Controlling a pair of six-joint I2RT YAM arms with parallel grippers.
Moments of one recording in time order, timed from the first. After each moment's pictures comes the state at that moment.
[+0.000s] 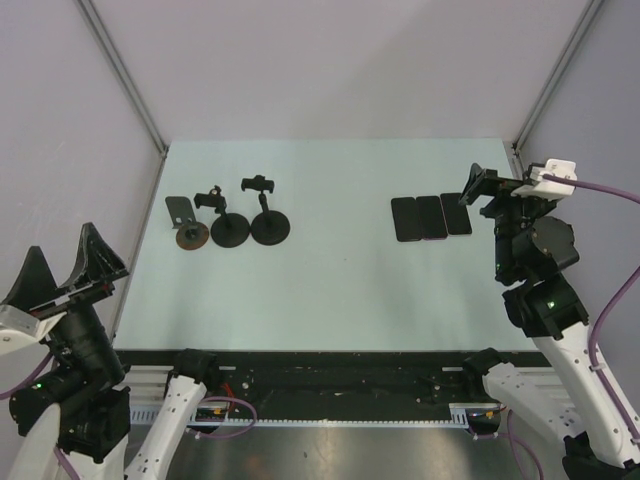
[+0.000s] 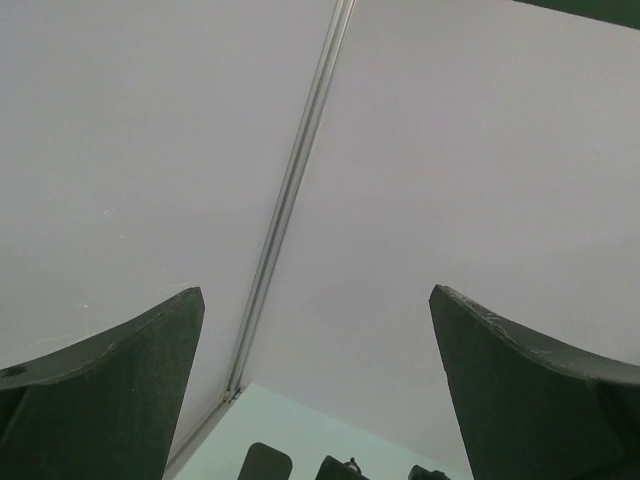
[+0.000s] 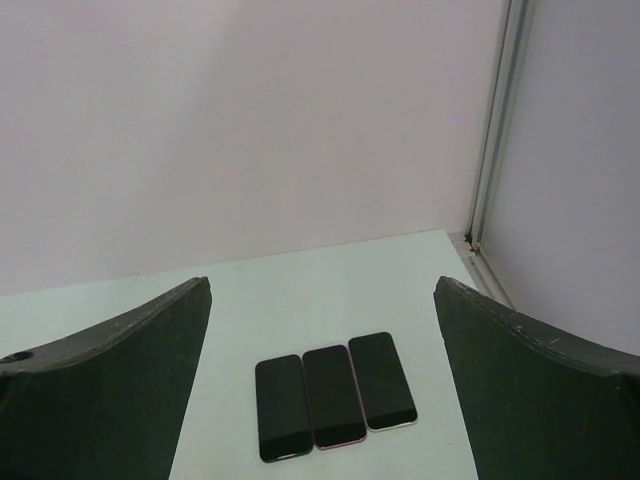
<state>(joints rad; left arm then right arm) -0.23 0.21 1.03 -0.08 -0.53 0.05 0.44 0.73 1.04 -0.08 0.57 -0.02</state>
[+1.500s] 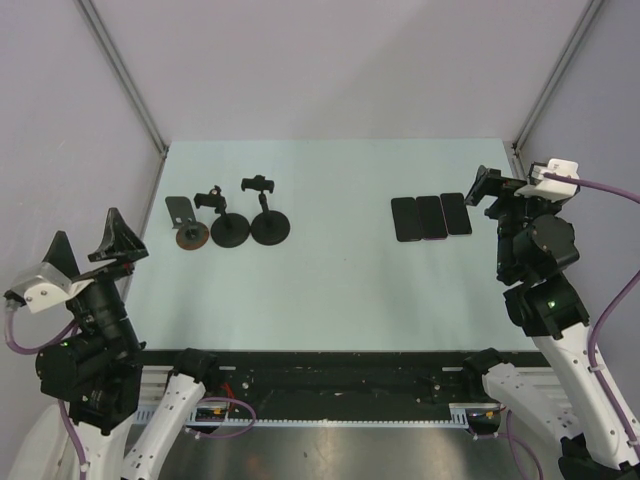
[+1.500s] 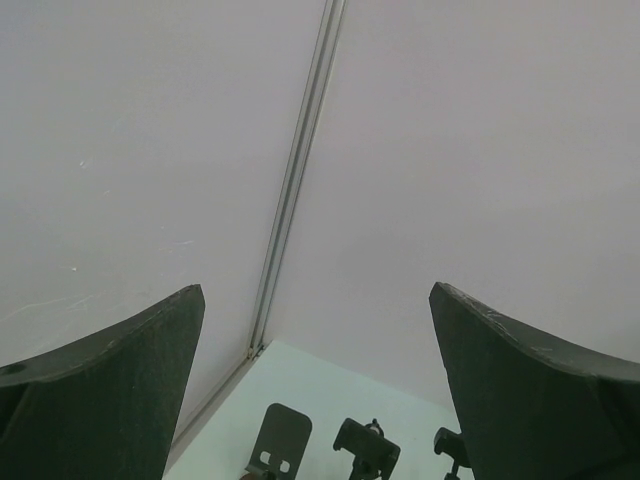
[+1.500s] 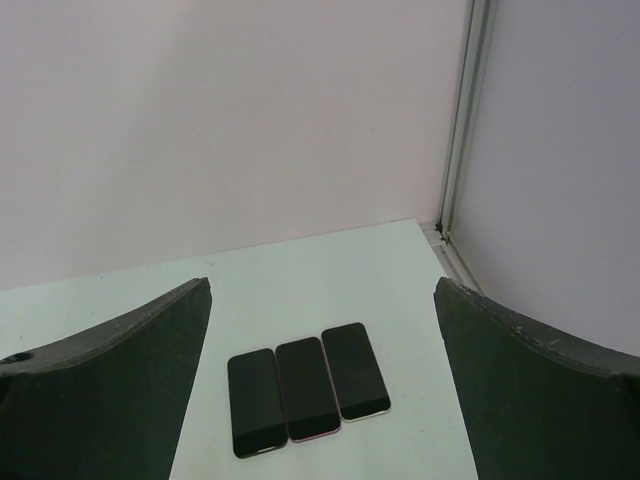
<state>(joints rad) -0.29 0.26 0.94 -0.03 -0.60 0.10 0.40 0.72 1.04 -0.12 0.59 -0.02</state>
